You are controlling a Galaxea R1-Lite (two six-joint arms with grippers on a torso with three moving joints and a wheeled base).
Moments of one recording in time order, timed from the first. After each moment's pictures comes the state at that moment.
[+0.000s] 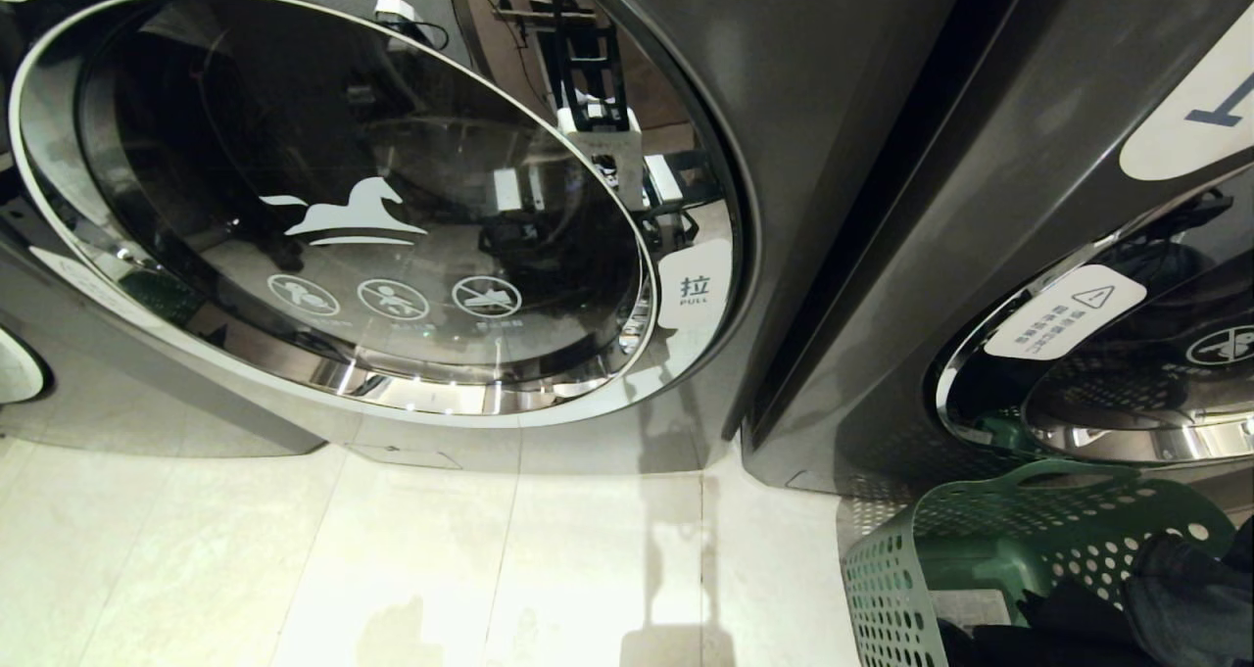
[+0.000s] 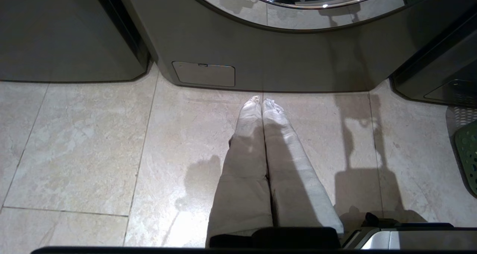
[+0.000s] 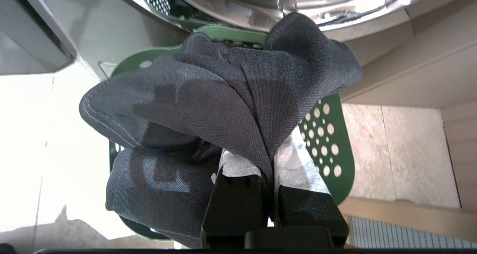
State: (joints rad) left arm -0.01 0.00 0.00 0.00 0.00 0.00; right arm 0.00 0.39 0.00 -0.27 -0.28 -0.14
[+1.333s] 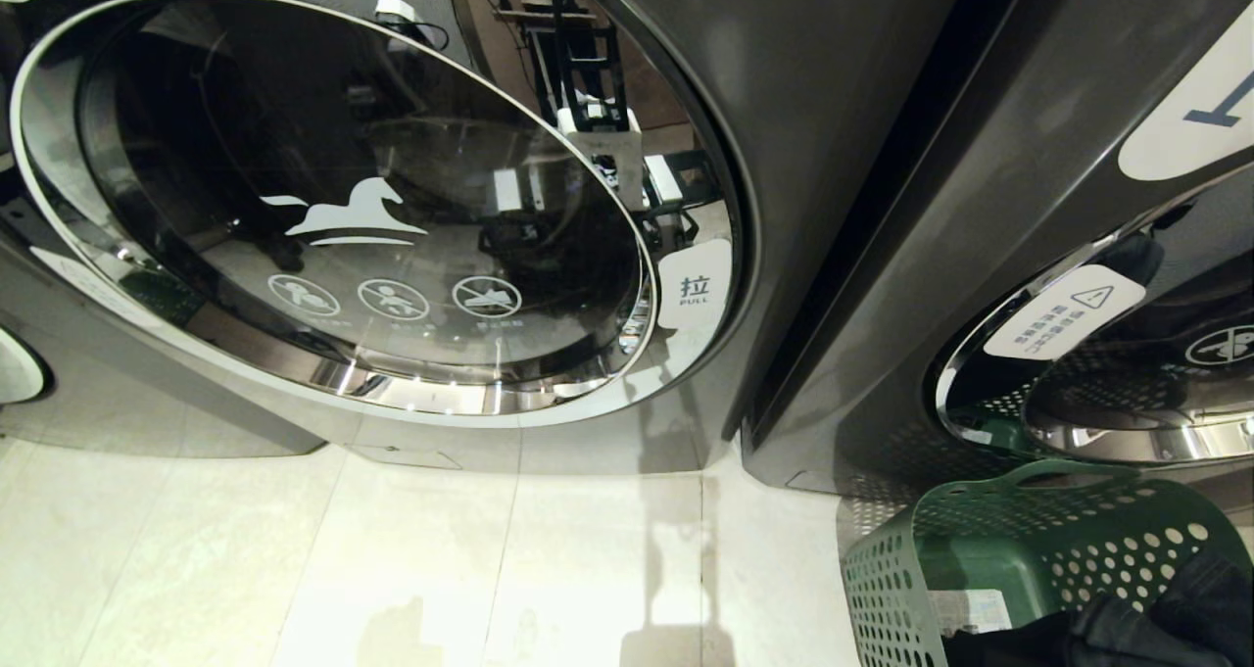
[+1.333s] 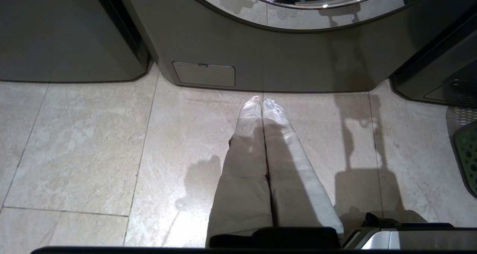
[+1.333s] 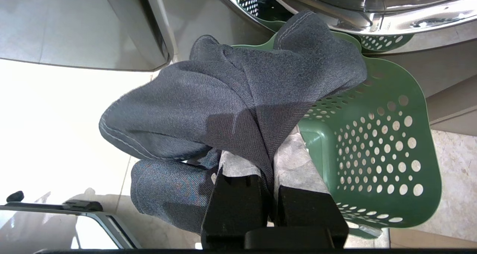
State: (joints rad) left arm -0.01 0.00 0.00 0.00 0.00 0.00; right arm -0.01 0.00 -0.03 0.07 0.02 -0.08
